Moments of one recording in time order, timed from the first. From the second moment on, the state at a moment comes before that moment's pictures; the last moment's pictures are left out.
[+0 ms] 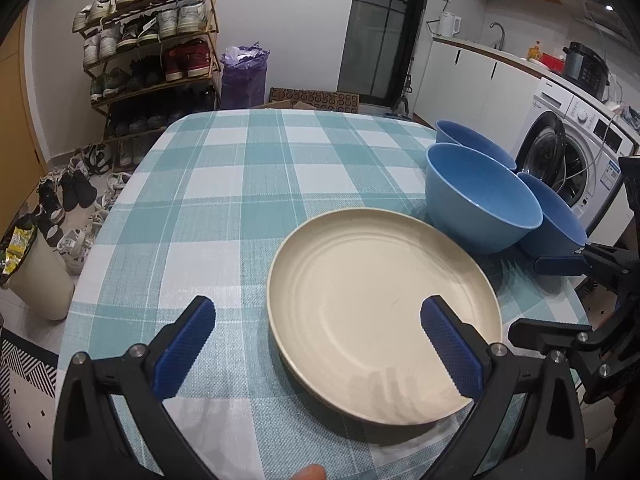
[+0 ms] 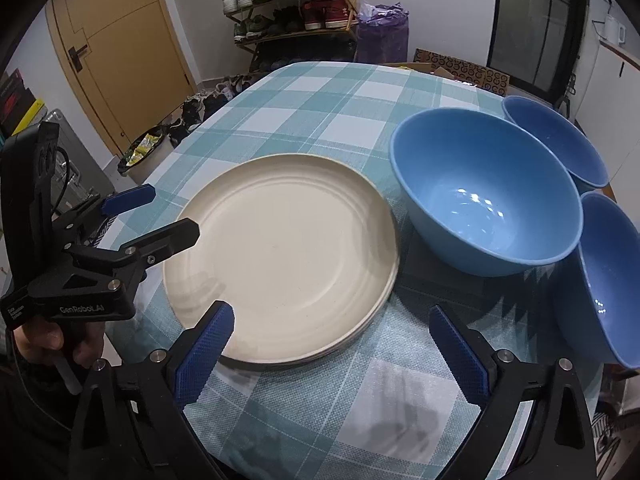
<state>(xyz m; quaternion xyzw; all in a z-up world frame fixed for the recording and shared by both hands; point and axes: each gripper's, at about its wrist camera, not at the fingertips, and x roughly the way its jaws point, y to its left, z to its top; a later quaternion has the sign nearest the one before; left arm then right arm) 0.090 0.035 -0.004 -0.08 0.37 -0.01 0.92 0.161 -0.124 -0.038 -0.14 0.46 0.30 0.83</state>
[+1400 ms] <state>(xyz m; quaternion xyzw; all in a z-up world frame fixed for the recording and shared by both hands) 0.165 -0.068 0.075 -0.01 0.33 -0.10 0.94 0.177 -0.255 0.051 -0.04 0.36 0.24 0.90</state>
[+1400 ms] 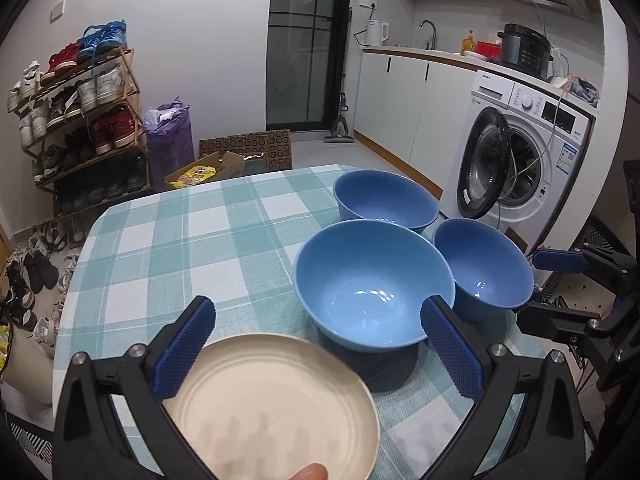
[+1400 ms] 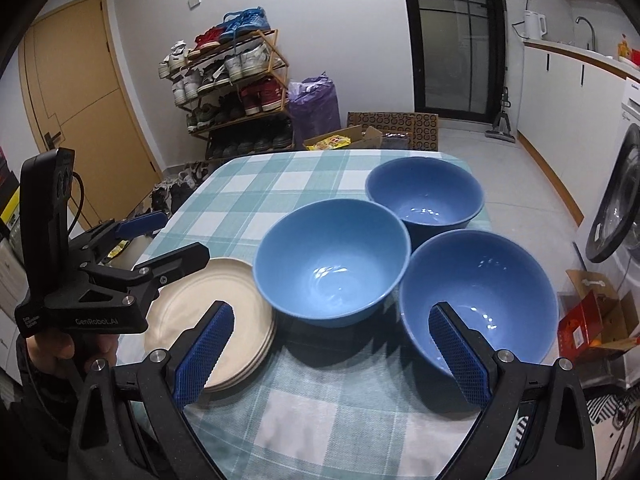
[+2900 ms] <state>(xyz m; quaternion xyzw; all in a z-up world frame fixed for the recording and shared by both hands) 0.294 -0.117 0.082 0.00 0.37 -0.16 0.91 0.289 -0.333 0.082 0.04 0.37 0.15 0.92</state>
